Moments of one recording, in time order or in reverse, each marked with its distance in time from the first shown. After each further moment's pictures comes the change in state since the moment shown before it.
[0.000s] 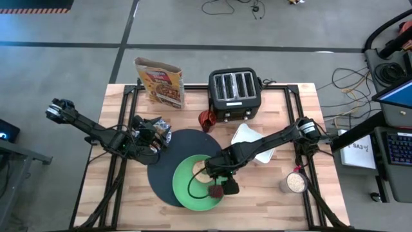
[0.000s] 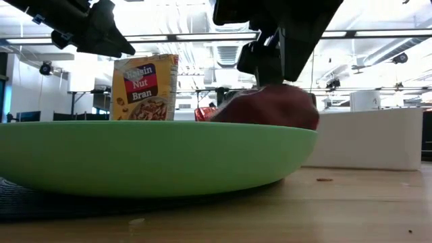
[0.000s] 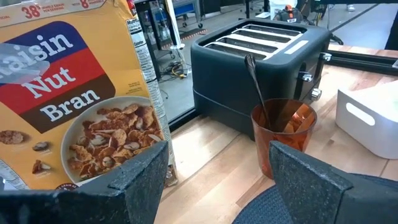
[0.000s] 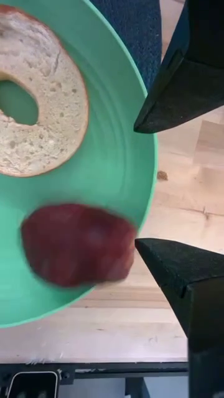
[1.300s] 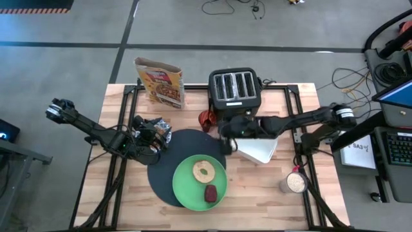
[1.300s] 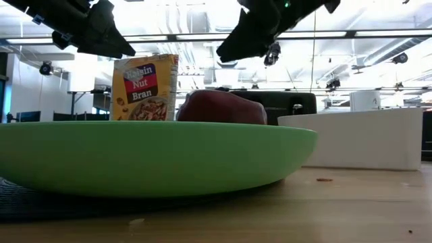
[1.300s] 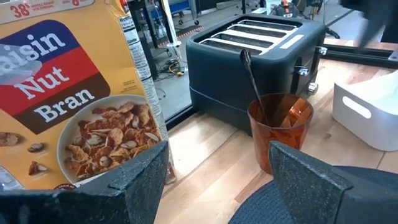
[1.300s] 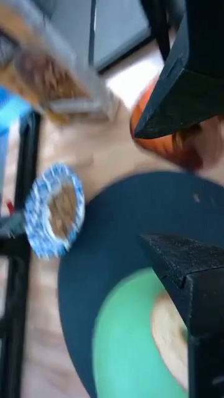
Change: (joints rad) left arm 0.000 0.003 0.000 0.000 0.020 0.018; right arm -0.250 -0.474 -0.584 0.901 0.401 -0.228
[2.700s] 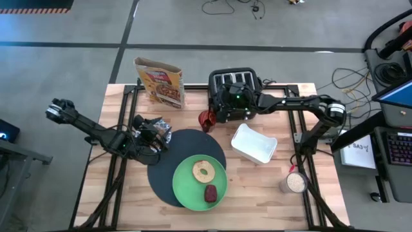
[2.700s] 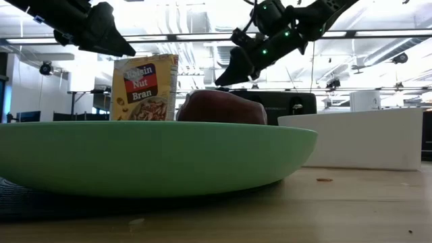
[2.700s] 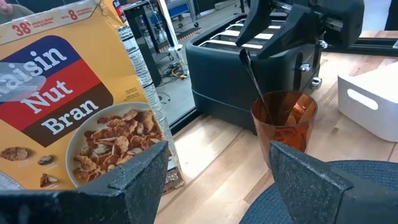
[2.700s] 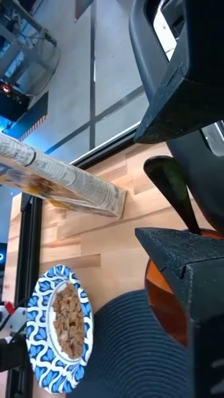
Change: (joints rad) left arm 0.003 0.000 0.000 0.015 -0.006 0.087; right arm -0.398 0.114 0.017 0.195 -0.201 -0.187
